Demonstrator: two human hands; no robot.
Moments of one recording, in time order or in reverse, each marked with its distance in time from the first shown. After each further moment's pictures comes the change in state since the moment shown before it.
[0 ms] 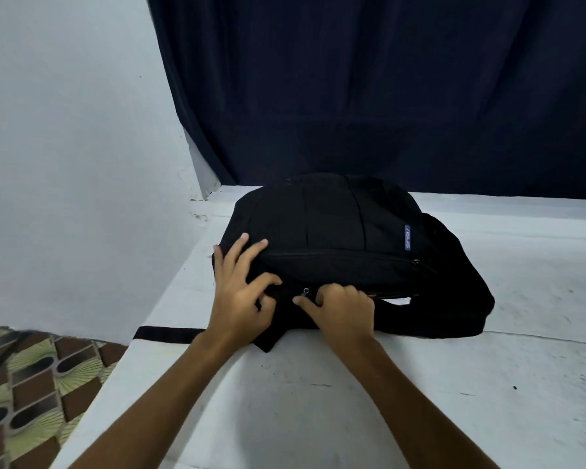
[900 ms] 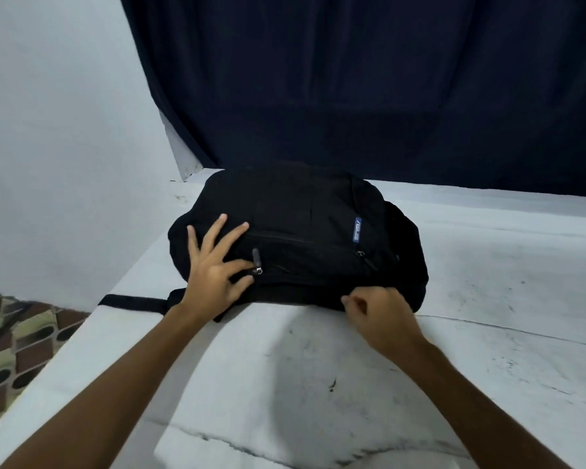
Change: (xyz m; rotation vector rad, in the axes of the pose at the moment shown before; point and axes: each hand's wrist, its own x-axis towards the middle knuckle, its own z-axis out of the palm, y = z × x) left_hand 0.006 0.031 0.024 0.188 -0.115 0.045; right_hand -0.033 0.146 -0.064 0.274 -0.123 -0.091
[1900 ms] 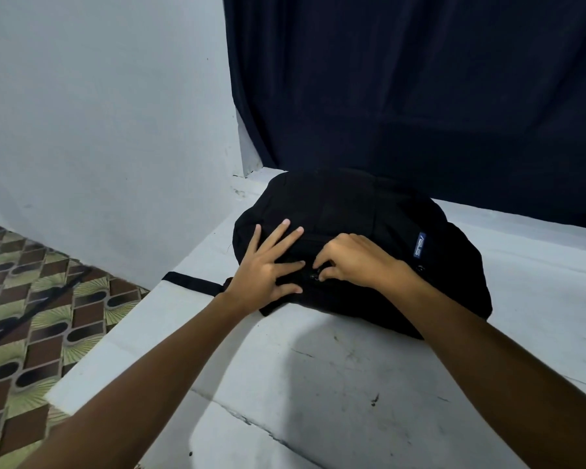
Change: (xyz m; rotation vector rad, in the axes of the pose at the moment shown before) left_hand -0.015 -0.017 -0.007 -0.014 -0.108 0.048; right_hand 0.110 -0.110 0.014 -0.366 -0.438 -0.596
